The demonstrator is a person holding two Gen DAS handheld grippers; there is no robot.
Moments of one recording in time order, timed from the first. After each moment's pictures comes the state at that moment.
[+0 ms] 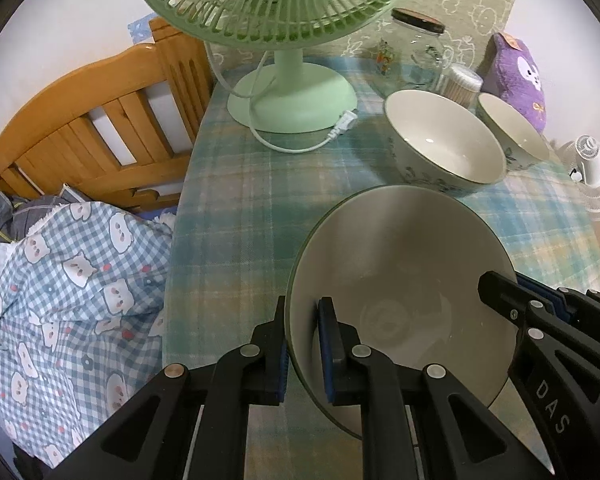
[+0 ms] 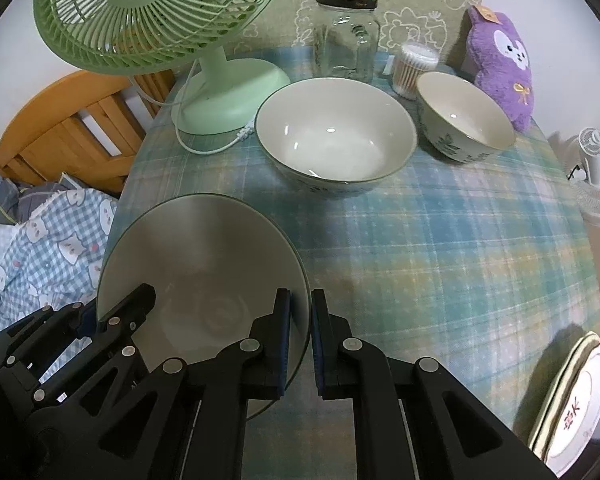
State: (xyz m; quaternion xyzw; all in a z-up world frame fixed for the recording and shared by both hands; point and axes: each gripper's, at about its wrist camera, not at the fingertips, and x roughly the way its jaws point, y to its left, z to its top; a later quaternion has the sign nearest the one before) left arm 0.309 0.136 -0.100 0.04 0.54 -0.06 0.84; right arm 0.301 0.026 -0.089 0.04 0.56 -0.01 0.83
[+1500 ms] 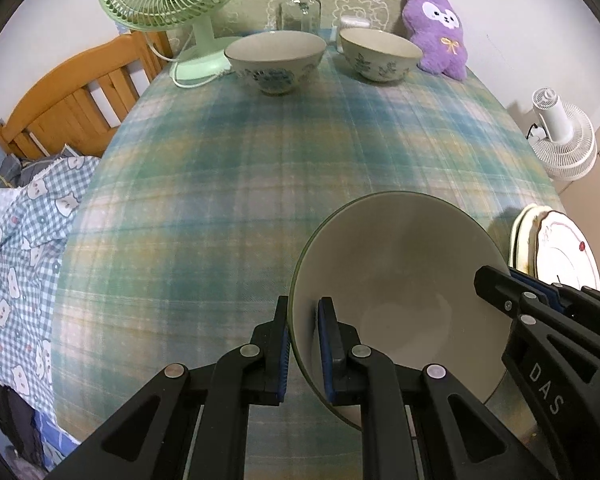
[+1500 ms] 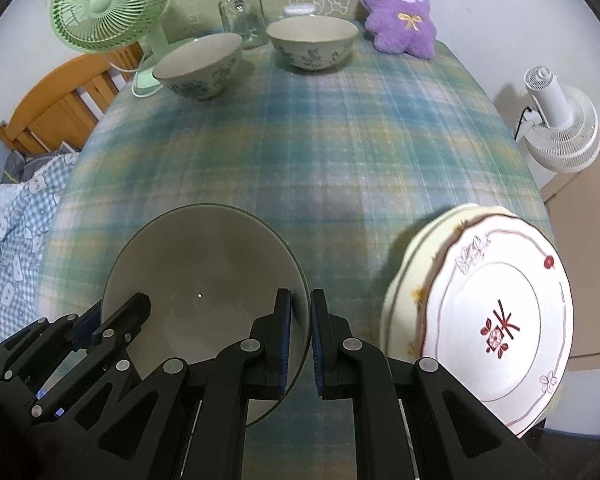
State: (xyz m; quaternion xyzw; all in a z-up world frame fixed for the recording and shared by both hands) left arm 0.145 -0.012 -0.109 0.03 0.54 -0.04 0.84; right arm 0.138 -0.133 -0.094 0.04 0.57 0.00 0.82
